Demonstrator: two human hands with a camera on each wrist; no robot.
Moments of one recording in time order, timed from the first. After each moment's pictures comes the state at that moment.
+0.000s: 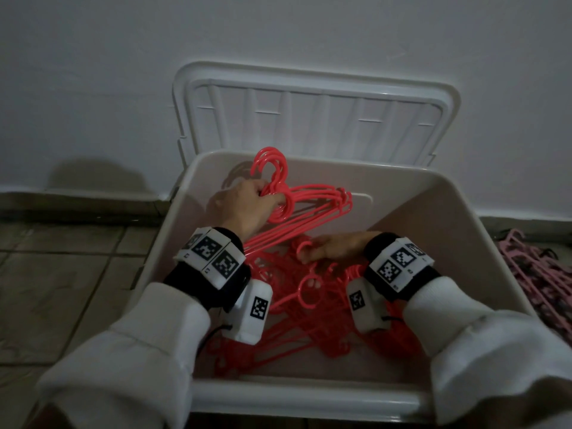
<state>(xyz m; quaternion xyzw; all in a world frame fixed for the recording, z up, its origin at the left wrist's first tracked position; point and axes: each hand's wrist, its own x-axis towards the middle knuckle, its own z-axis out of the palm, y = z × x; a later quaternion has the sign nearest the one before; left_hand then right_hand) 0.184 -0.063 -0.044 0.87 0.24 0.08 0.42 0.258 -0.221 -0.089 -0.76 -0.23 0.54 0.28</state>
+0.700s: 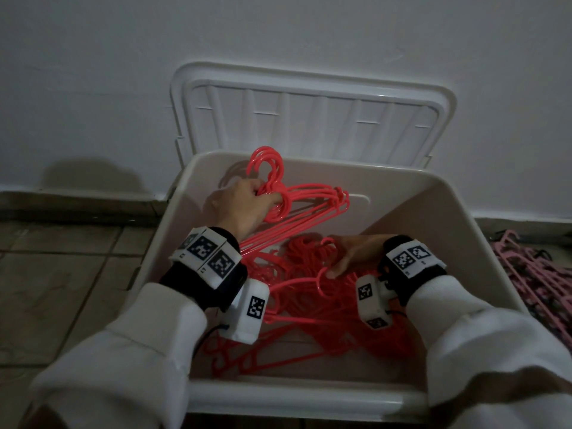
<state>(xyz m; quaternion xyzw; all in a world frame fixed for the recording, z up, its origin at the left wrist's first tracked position) 0.188 -0.056 -0.052 0.87 0.24 0.09 0.42 0.281 -0.258 -0.104 -0.75 -0.22 0.53 0.33</state>
